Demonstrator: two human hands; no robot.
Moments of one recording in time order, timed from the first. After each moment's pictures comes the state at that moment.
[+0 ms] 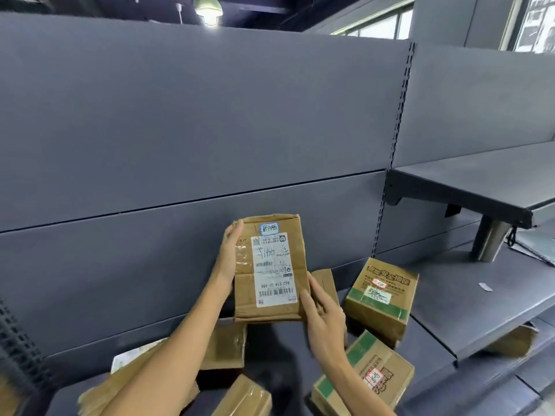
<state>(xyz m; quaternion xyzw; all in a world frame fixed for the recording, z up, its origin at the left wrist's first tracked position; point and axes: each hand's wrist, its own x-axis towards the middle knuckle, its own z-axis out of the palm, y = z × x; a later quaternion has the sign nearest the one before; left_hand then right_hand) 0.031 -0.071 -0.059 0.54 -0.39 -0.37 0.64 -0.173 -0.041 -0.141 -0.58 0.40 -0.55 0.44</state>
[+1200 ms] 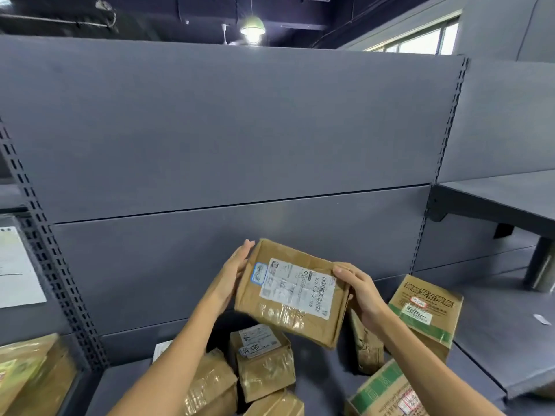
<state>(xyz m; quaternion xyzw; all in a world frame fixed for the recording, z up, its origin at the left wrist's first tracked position) 0.088 -0.003 -0.068 0.56 -0.42 -0.41 0.58 -0.169 -0.106 -0.096 -0.57 0.34 -0.41 0.62</state>
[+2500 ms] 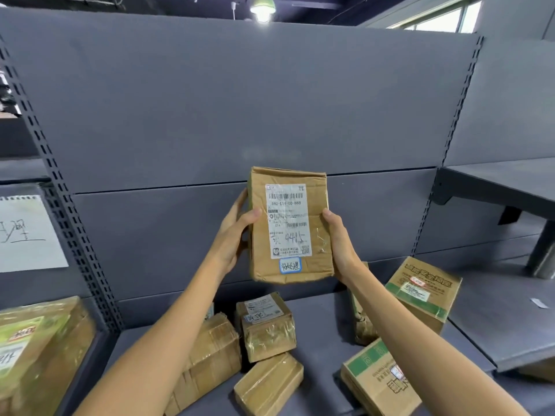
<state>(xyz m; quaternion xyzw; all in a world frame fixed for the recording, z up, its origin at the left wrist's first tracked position) 0.073 0.016 -0.032 0.48 -0.45 -0.35 0.67 -0.123 -0.072 -0.039 -0.56 0.27 -0.40 0.67</state>
